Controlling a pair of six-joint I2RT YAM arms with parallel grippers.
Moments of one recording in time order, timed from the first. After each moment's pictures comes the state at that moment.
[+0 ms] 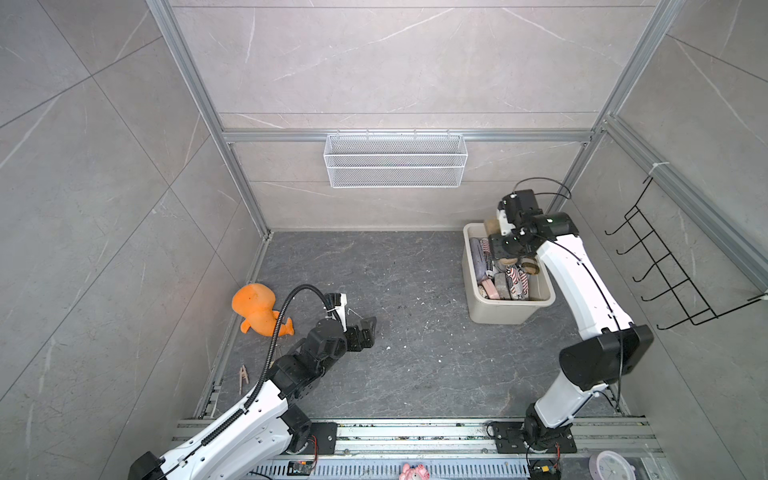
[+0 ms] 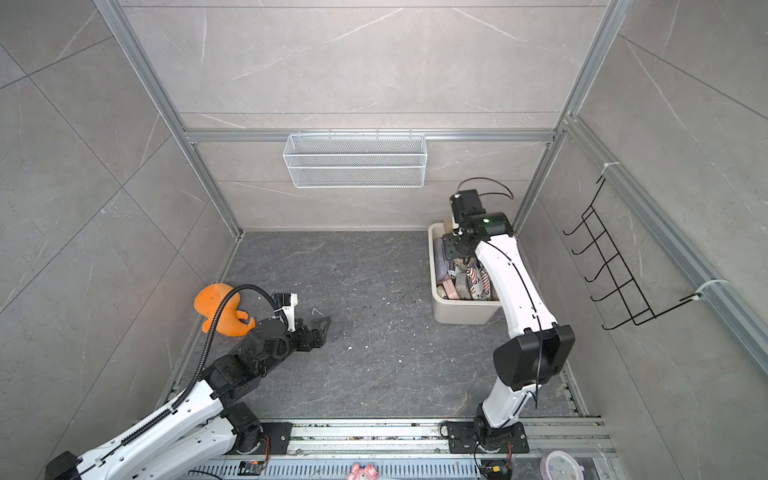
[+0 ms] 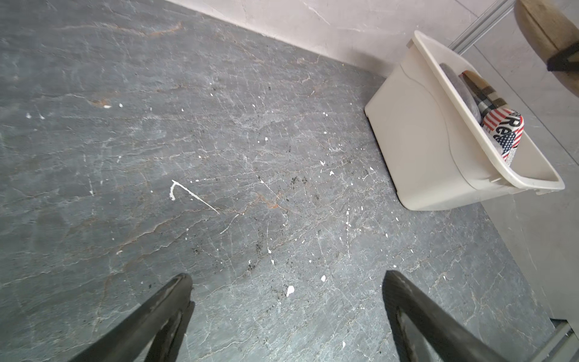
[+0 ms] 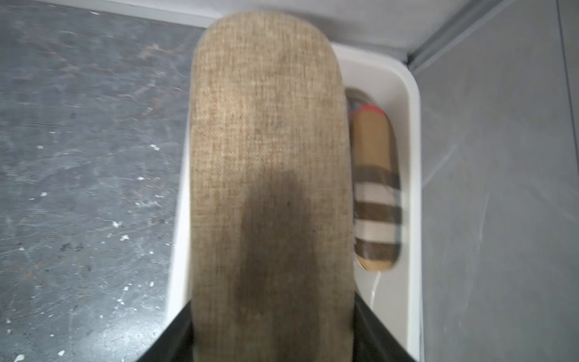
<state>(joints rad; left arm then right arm) -0.73 0.76 0.52 -0.26 -0.19 -0.59 0.17 1.68 1.84 -1.19 0.22 0.05</state>
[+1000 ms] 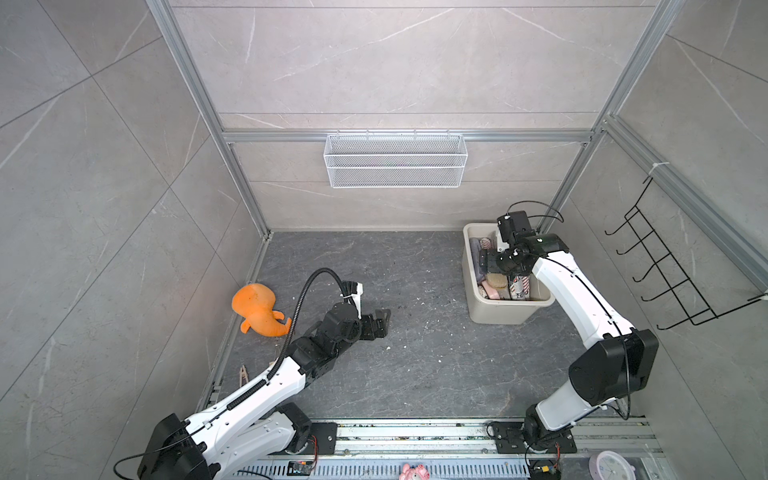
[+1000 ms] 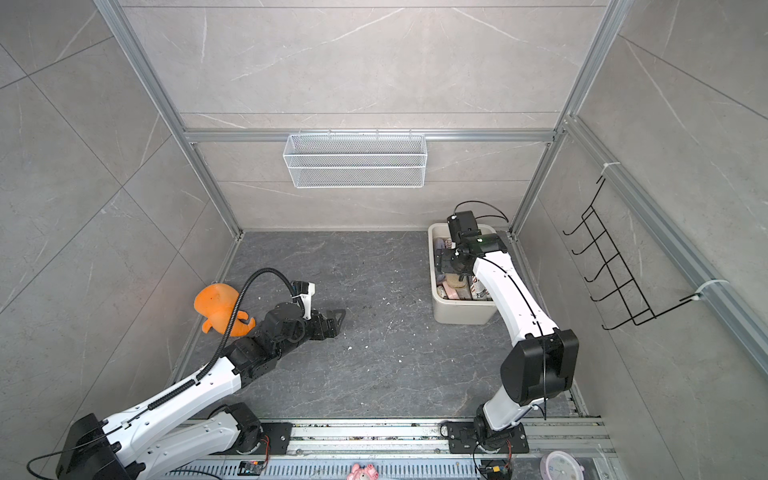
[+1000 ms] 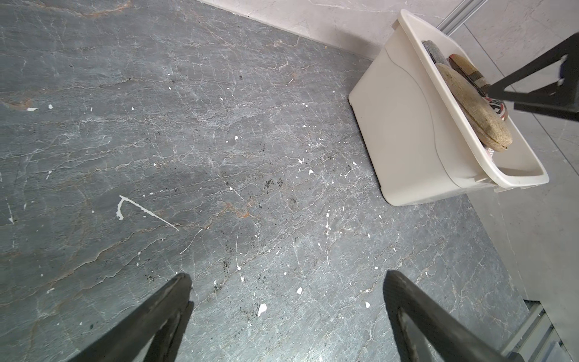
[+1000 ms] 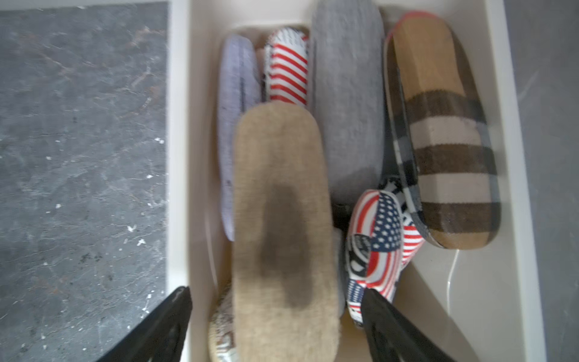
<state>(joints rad) -0.73 0.97 0.63 -0.18 -0.12 -0.58 0.25 1.62 1.62 -1.01 0.16 0.23</state>
